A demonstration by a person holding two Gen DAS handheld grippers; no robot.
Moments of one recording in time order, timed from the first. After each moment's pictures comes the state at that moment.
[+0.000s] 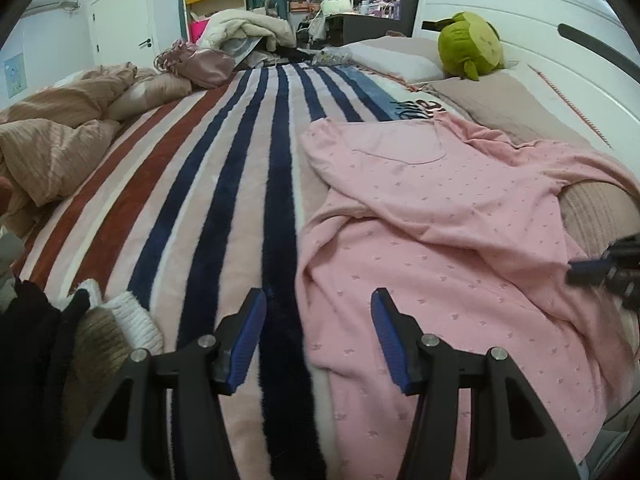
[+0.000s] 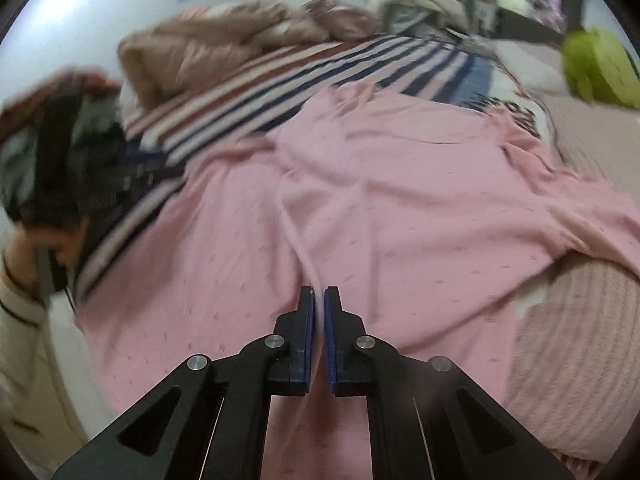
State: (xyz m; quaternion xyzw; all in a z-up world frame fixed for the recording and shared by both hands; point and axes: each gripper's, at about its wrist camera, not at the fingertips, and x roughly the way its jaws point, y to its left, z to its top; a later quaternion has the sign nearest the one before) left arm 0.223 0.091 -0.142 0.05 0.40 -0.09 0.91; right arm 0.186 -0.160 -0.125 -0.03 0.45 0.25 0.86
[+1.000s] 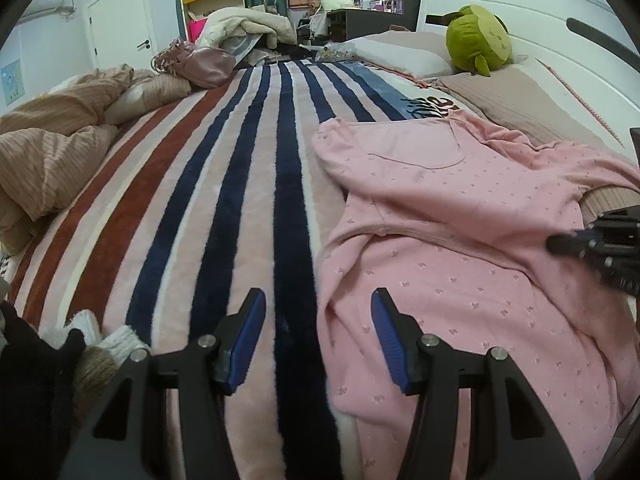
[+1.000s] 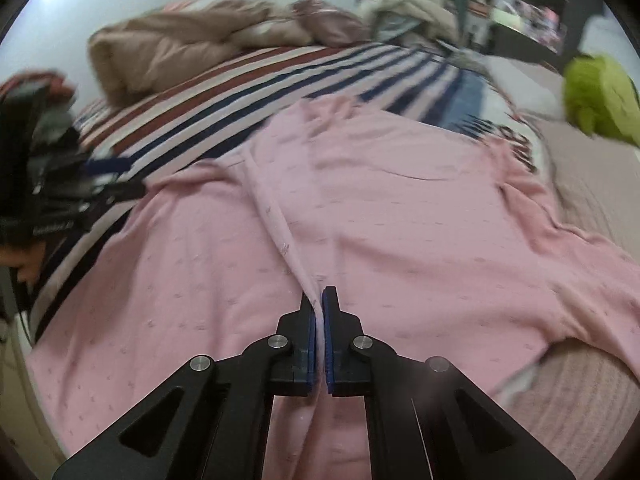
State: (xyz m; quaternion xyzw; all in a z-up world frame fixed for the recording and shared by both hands) left arm 0.256 0.096 -0.149 0.06 0.40 -0.09 0.91; right arm 0.244 -0.138 -0.135 -0.09 0.44 0.20 0.87
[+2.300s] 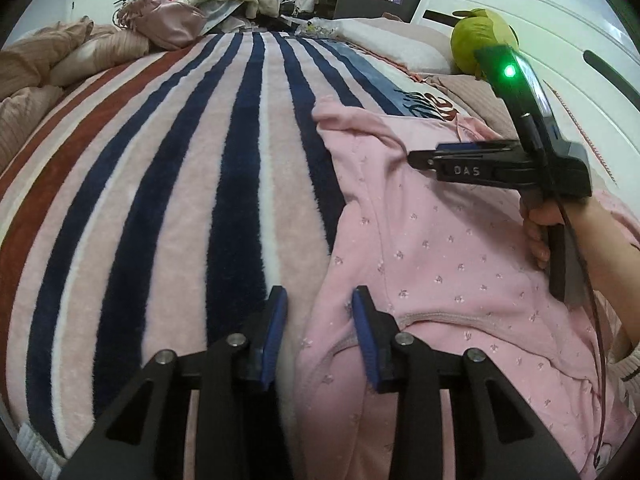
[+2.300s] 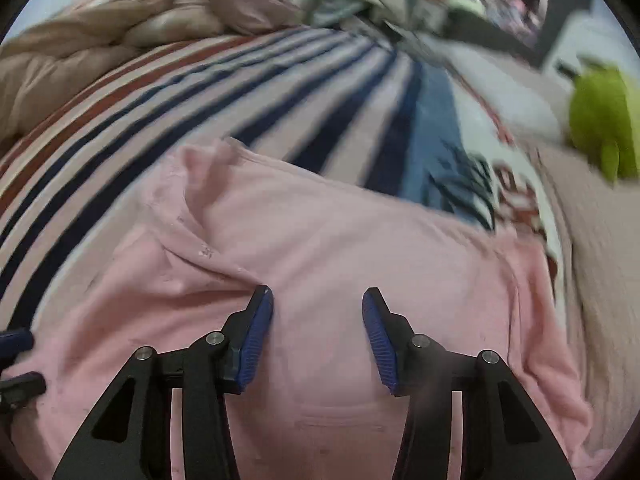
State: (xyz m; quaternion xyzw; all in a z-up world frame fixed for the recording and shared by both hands) left arm 0.362 0.088 -0.193 -0.02 0.44 -0.16 0.88; right arm 0.457 -0.112 -0.175 -0.09 0.45 0.08 0.88
